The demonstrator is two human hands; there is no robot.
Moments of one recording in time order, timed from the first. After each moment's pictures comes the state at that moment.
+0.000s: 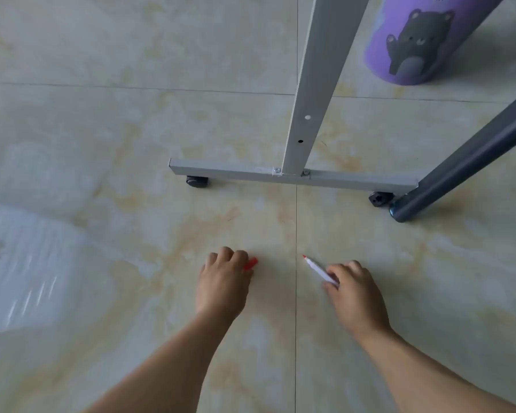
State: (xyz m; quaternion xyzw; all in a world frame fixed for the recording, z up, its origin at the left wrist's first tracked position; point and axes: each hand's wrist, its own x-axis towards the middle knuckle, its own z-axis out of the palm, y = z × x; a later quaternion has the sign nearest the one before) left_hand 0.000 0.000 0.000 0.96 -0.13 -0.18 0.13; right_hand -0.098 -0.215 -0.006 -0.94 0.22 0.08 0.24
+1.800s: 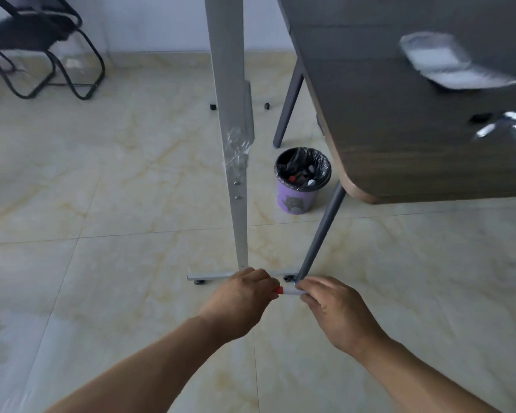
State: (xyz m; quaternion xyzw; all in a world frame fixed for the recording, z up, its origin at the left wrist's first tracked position) left_hand -0.022 -0.067 0.571 0.82 -0.53 -0.05 0.21; right_hand -0.141 -0.241 0.580 -0.97 0.06 -0.05 0.25
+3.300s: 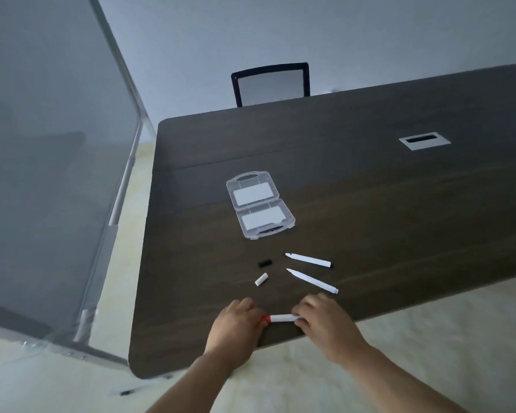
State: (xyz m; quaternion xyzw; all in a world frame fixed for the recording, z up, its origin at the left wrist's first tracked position) left_hand -0.066 -0.485 0.752 0.89 -0.44 -0.11 0.11; right_hand -0.185 -0.661 0.744 -0.98 0.08 -0.05 0.19
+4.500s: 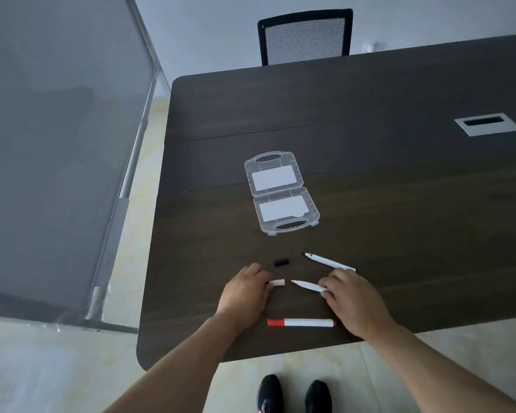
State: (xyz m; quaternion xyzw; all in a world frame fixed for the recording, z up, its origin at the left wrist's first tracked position) left_hand 0.000 -0.522 0.744 0.90 -0.38 -0.14 0.16; right_hand -0.135 -0.719 0.751 -0.98 0.12 0.02 0.17
